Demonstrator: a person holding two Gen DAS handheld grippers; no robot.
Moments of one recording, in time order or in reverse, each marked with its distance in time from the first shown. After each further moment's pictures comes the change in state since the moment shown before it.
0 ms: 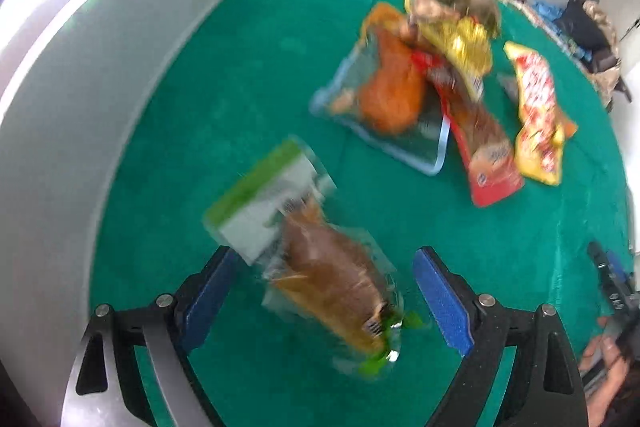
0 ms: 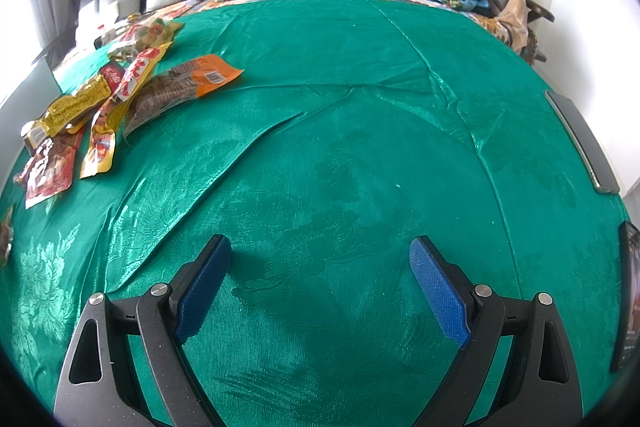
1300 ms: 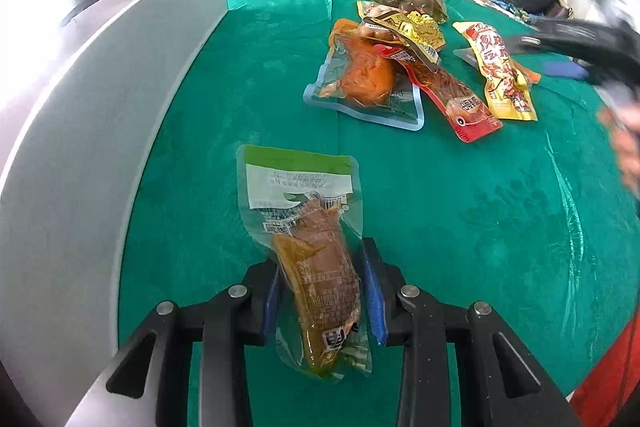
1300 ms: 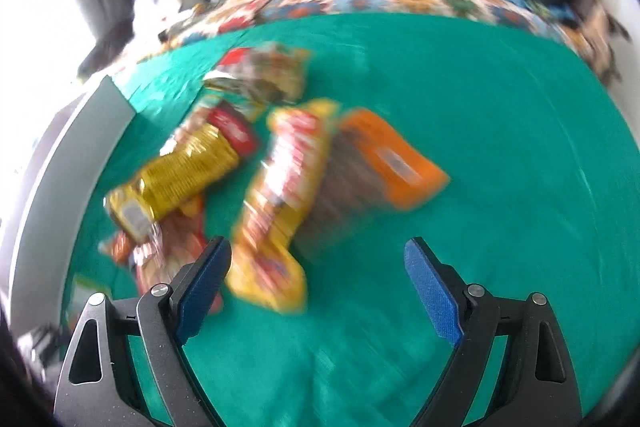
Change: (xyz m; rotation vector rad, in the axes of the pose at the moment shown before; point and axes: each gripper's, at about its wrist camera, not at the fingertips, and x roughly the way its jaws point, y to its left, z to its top) left arm -0.017 0.017 -0.043 0.204 -0.160 -0.051; right arm 0.016 0.132 0.108 -0.079 0.101 0.238
